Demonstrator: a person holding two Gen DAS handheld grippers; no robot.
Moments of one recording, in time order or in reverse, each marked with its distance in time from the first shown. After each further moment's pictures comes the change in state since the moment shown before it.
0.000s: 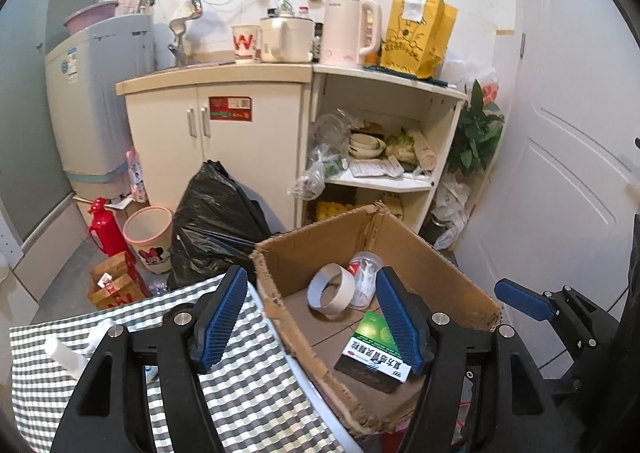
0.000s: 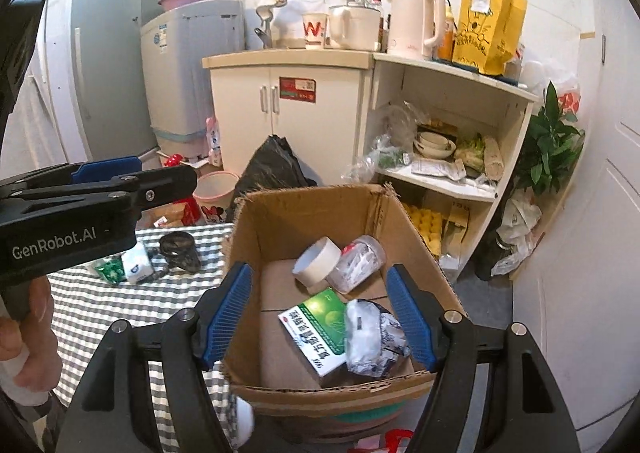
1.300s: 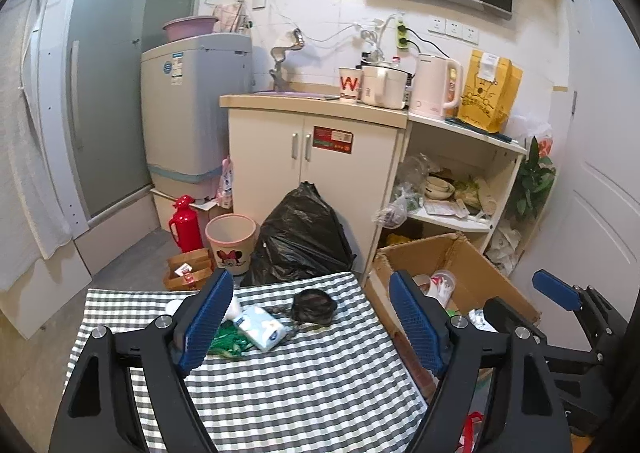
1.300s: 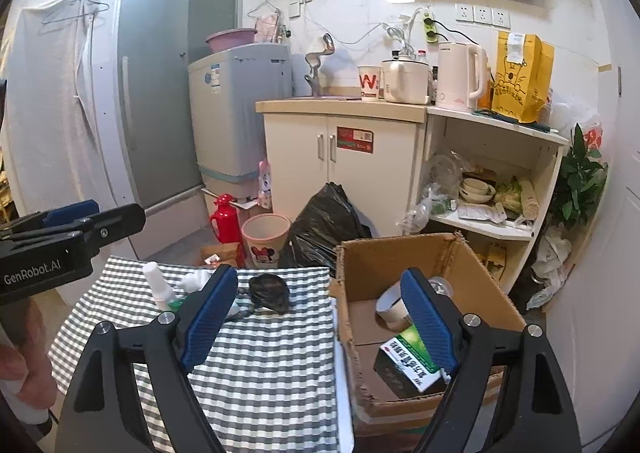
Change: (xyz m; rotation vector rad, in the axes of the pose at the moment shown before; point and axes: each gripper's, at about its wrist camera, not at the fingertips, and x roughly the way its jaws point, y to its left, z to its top) left arm -0.122 0.107 -0.041 -0.140 -0.125 0.208; right arm -0.053 0.094 0.008 -0.020 -0.167 0.117
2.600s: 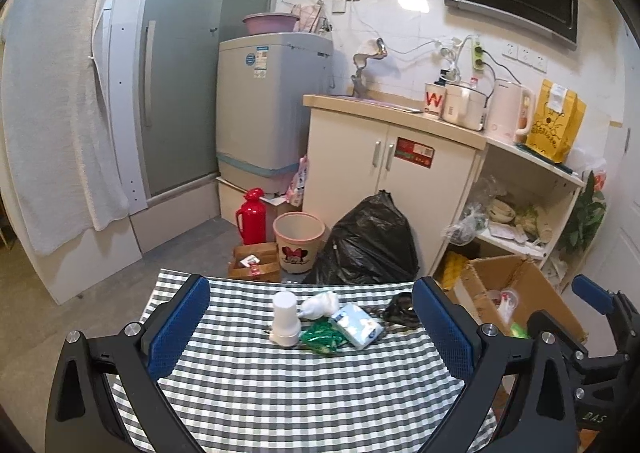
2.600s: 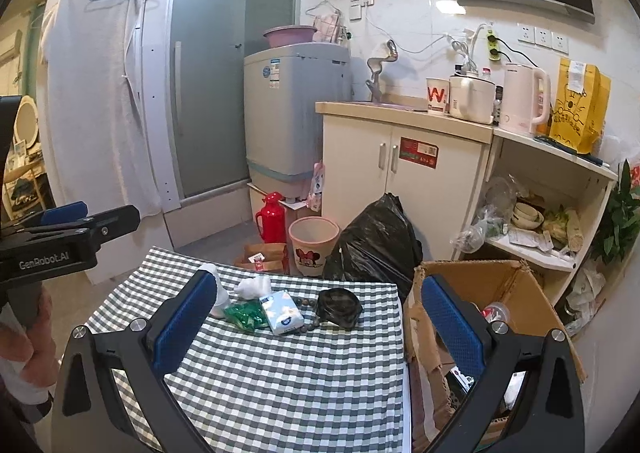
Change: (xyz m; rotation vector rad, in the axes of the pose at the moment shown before) left arm -0.020 0.106 -0.019 -0.123 -0.022 0.191; right arm 0.017 0.083 0.007 -0.109 -0.013 0.138
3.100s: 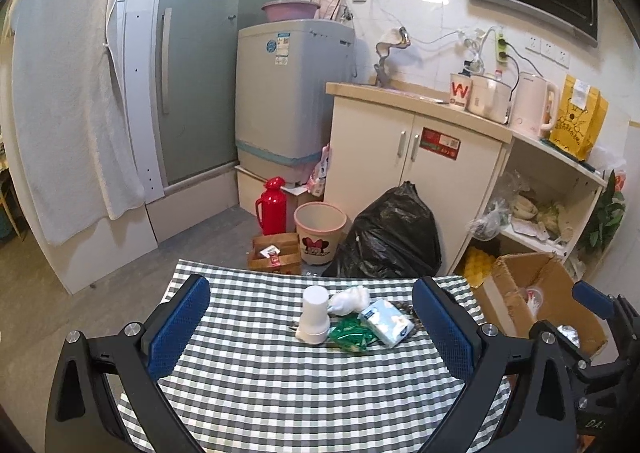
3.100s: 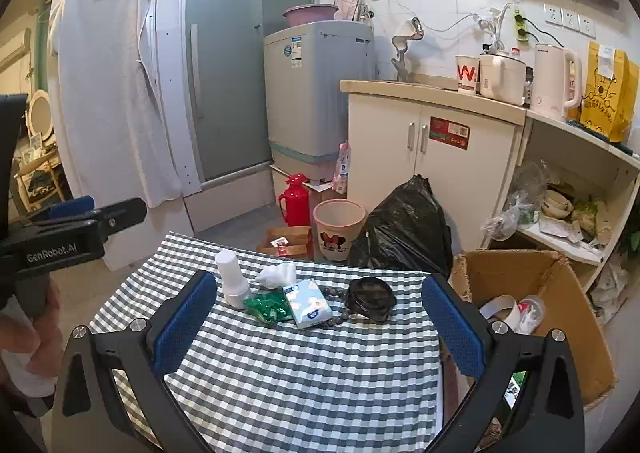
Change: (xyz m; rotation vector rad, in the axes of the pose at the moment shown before) left arm 0.028 0.026 -0.006 -0.019 0.044 0.057; right arm 0.042 0.013 -0.007 0.004 0.070 0.092
